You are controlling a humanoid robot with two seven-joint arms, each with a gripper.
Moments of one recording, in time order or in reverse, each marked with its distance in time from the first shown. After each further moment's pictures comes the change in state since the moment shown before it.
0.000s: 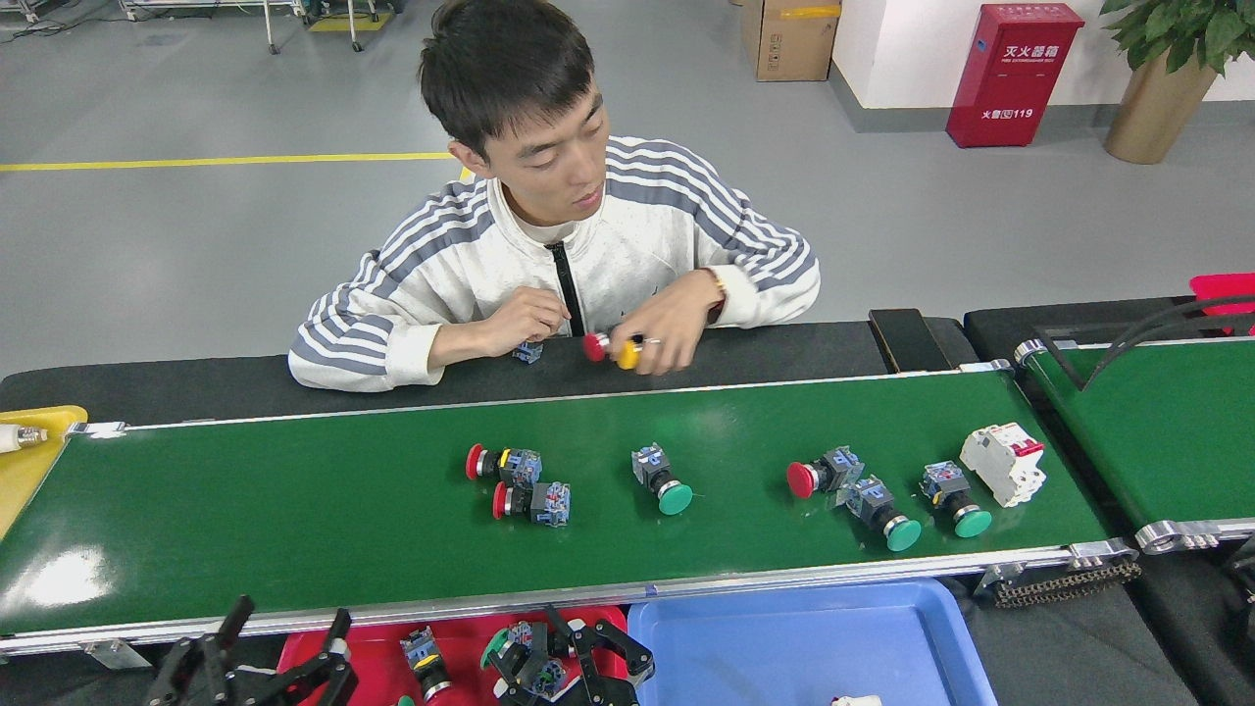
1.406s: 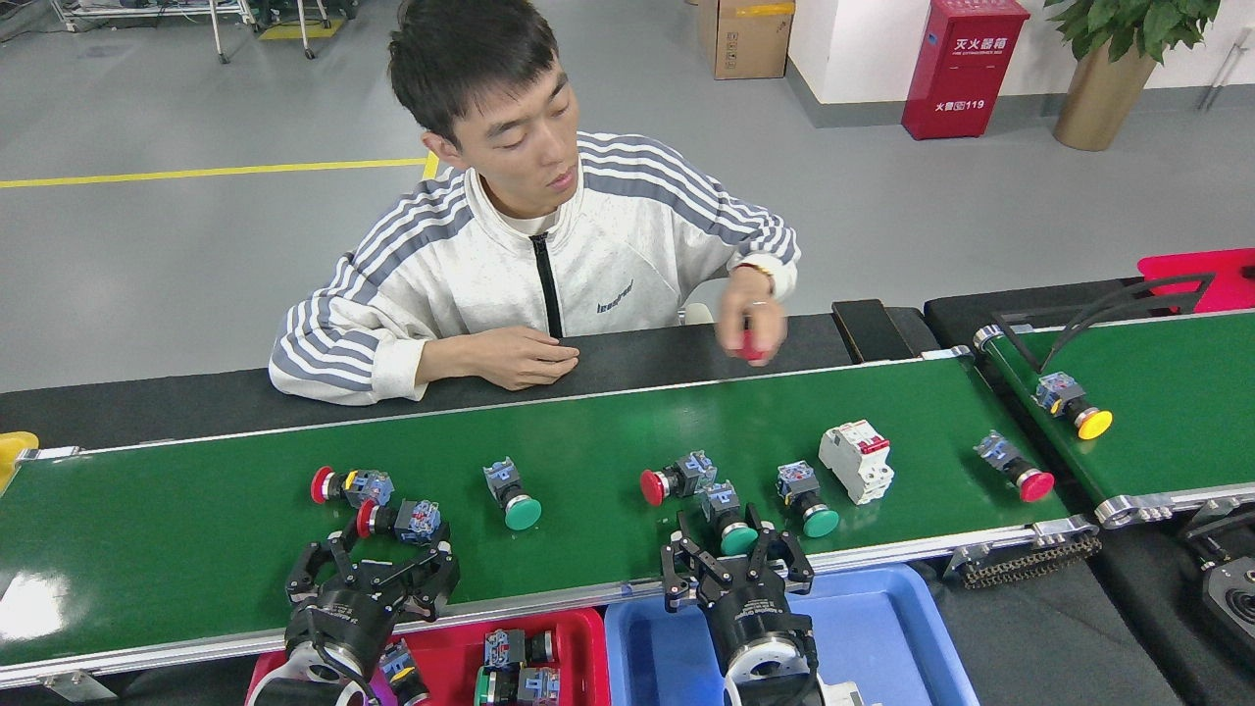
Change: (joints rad) left arm -0.299 -0.020 -0.083 0.337 -0.138 0.266 -0.103; right arm -0.033 0.092 -0.372 0.219 0.004 -0.022 0.029
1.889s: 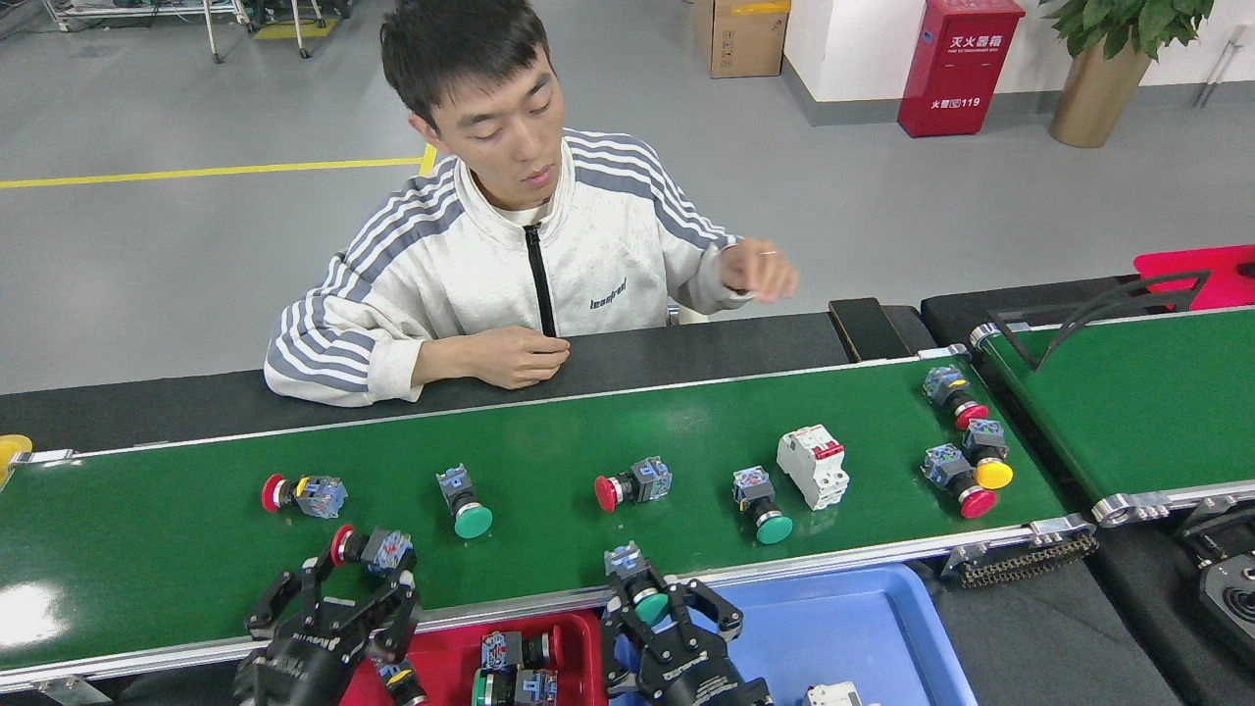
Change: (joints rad) left arm 0.319 0.037 0.072 -0.316 0.071 -0.392 0.020; right arm 0.133 -0.046 0.298 -0.223 0.031 -0.123 0.002
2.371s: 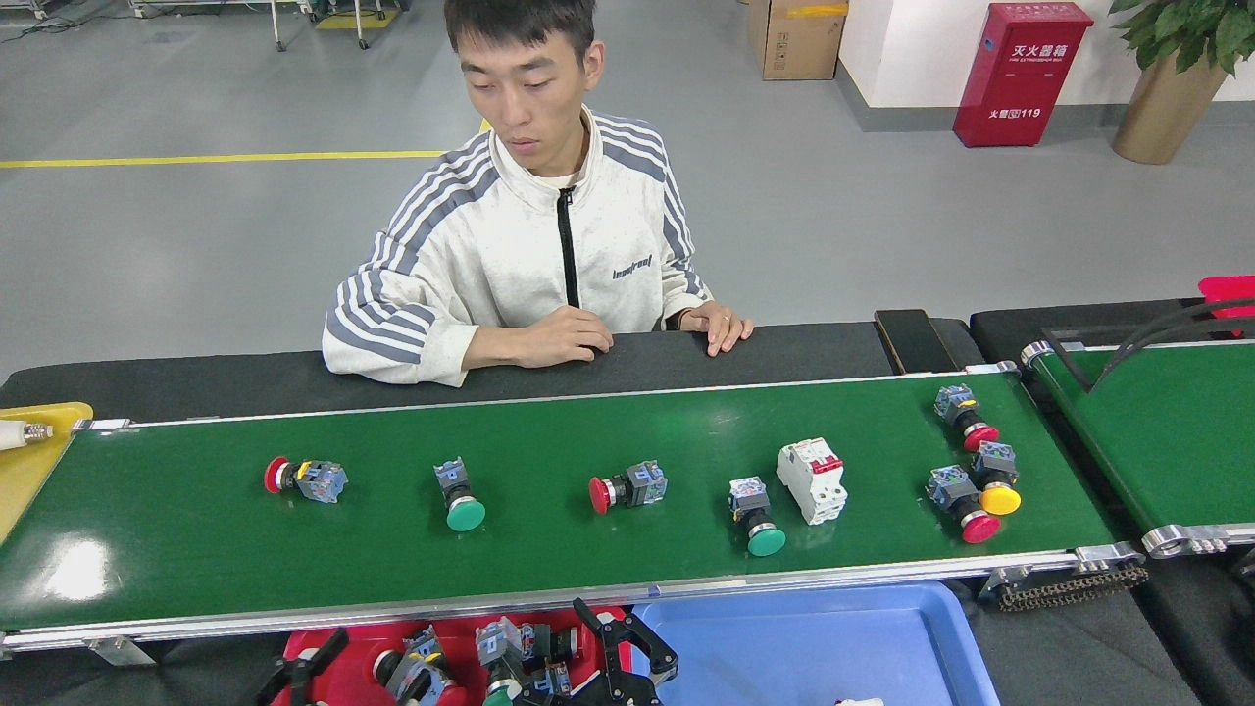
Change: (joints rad) left arm 0.047 -0.059 0.215 -0.026 0.088 -0.116 0.002; right arm 0.011 -0.012 -0.014 -0.089 0.003 0.043 -0.022
